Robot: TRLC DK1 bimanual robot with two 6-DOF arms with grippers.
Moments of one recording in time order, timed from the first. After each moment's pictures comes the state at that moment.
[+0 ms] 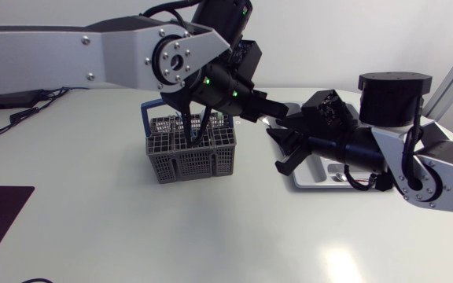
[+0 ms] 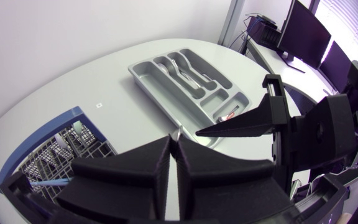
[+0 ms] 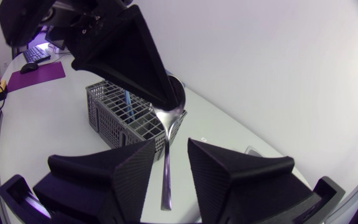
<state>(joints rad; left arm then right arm) -0.75 1.82 1.56 -0.43 0.07 -0.11 0.41 1.30 0.67 0.25 -0.21 -0.36</state>
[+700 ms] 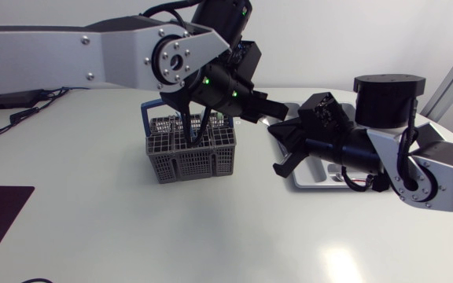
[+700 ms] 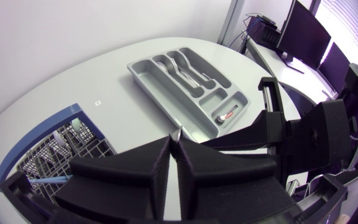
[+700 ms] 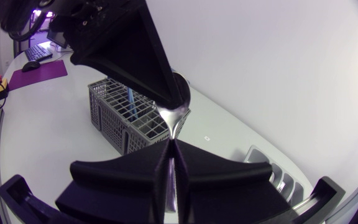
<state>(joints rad) -0.75 1.82 1.56 -0.43 0.07 -0.12 0.42 1.31 0.67 0.25 -0.21 -0.36</state>
